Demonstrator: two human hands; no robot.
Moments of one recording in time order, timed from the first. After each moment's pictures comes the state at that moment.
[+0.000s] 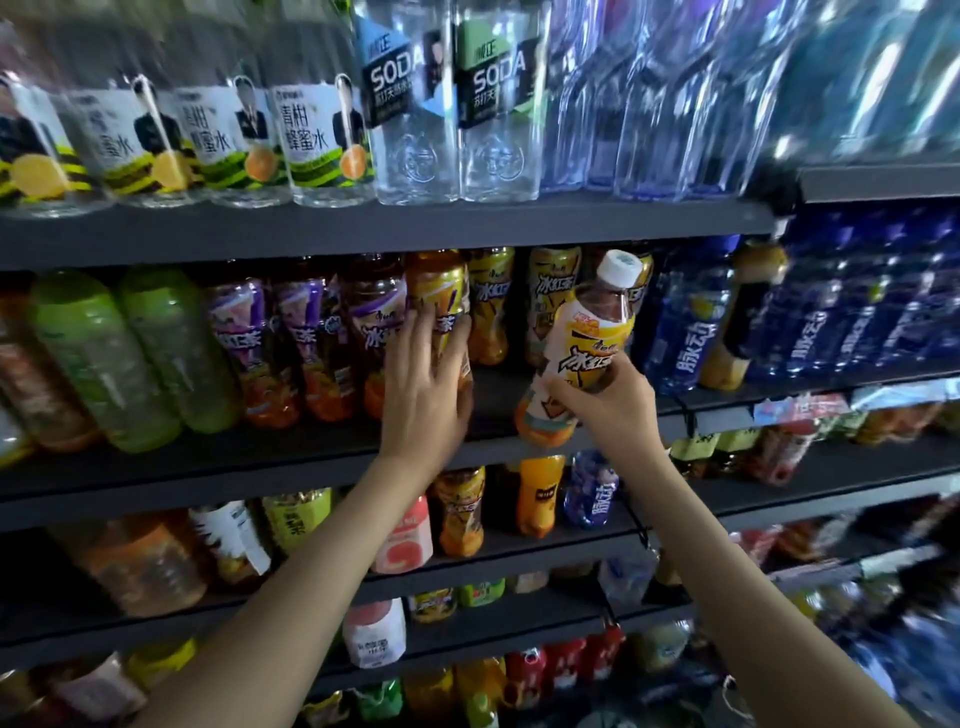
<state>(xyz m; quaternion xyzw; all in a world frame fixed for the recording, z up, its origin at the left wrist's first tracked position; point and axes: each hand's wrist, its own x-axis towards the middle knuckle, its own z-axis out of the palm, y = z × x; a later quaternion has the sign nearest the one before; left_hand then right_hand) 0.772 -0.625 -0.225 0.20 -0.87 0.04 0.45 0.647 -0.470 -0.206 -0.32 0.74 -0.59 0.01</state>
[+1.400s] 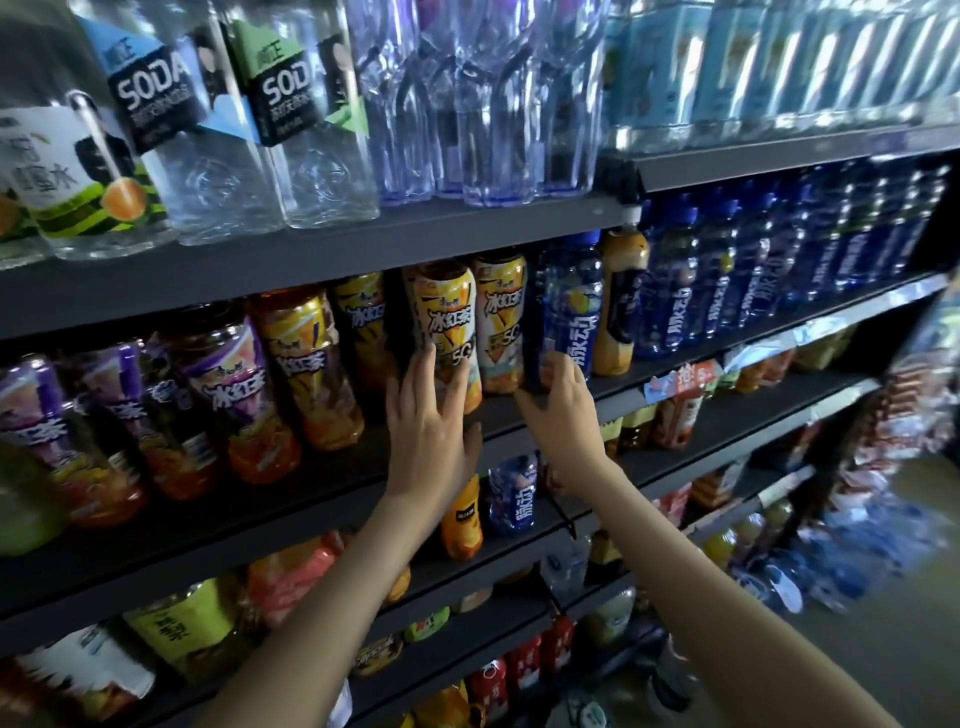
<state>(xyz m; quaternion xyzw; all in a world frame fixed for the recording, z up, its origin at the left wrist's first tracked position) 0.681 -0.565 -0.249 0.12 -0.92 0.00 0.37 0.586 -0.440 -0.233 -0.27 0.84 -0.47 -0.11</state>
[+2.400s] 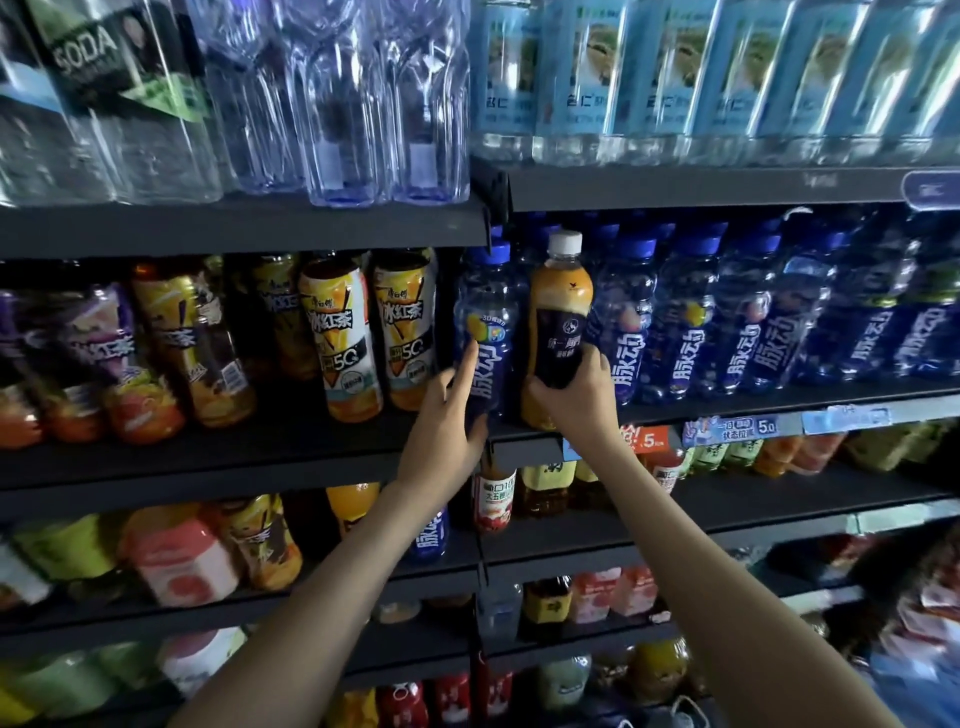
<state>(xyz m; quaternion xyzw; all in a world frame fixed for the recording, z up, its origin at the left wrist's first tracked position) 0.553 -0.455 -0.256 0.20 -0.89 -0.19 0.37 0.413 -0.361 -0.224 -0.31 0.81 -0.50 -0.02</state>
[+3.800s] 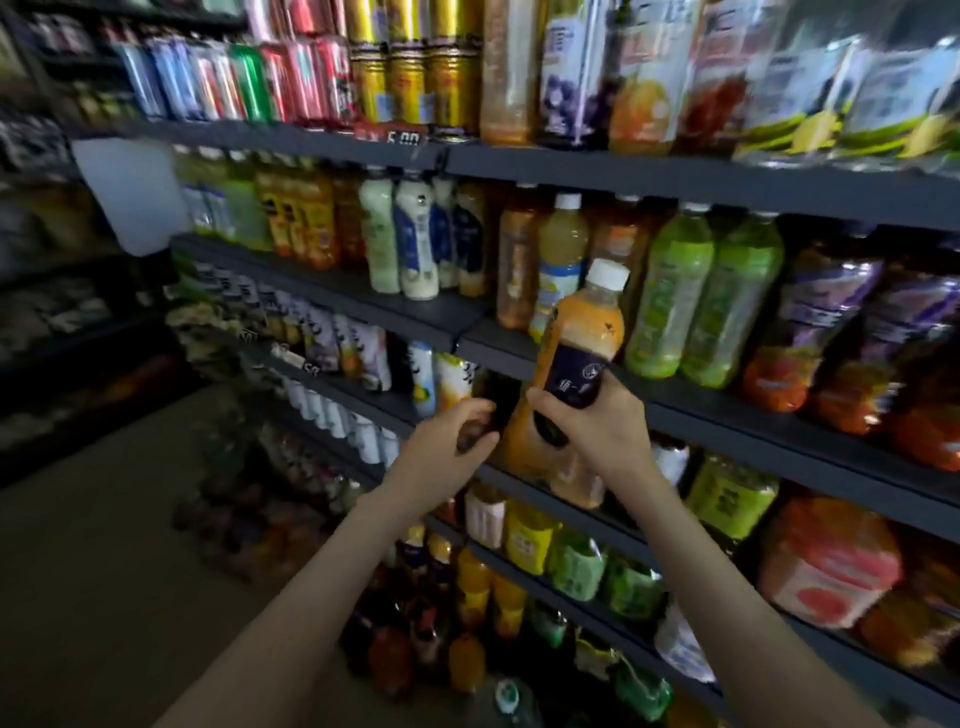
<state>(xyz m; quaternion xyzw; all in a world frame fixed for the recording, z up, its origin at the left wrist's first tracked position) 1.226 -0.711 -0.260 0.50 -0.76 -0.27 0.32 1.040 -0.702 -0.232 -0.58 0.63 -0.48 0.21</state>
